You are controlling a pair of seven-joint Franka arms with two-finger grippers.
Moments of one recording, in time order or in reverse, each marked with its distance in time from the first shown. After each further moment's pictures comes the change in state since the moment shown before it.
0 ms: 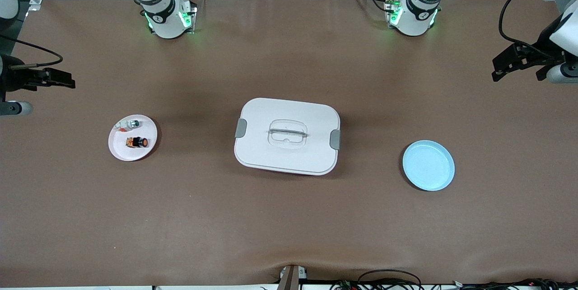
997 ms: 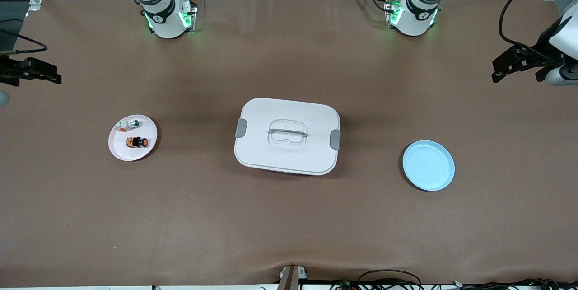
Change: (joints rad) left arm 0.002 0.000 0.001 -0.018 0.000 0.005 0.000; right arm -0.006 0.004 -0.007 0.114 0.014 -0.046 0.007
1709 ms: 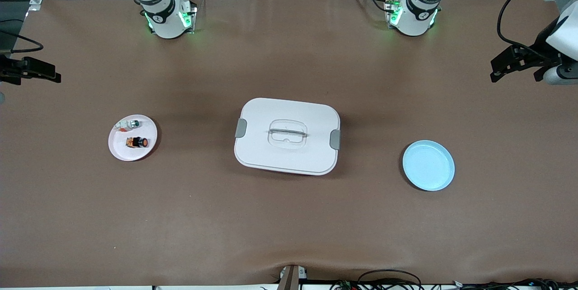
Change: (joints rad) left arm 0.000 -0.022 0.000 -0.033 0.000 0.020 0.003; right arm -0.019 -0.012 -0.001 -0.022 0.043 -0.007 0.002
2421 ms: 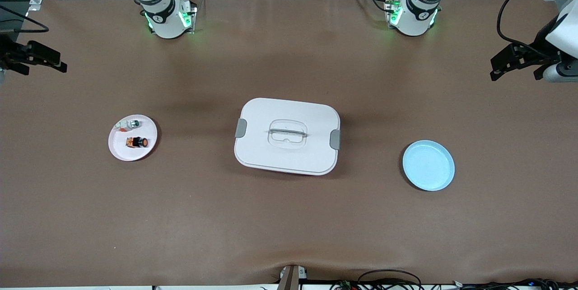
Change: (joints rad) left arm 0.000 -0.008 0.000 -0.006 0.000 0.003 0.001; right arm -0.029 -0.170 -0.004 -0.203 0.078 0.138 0.007
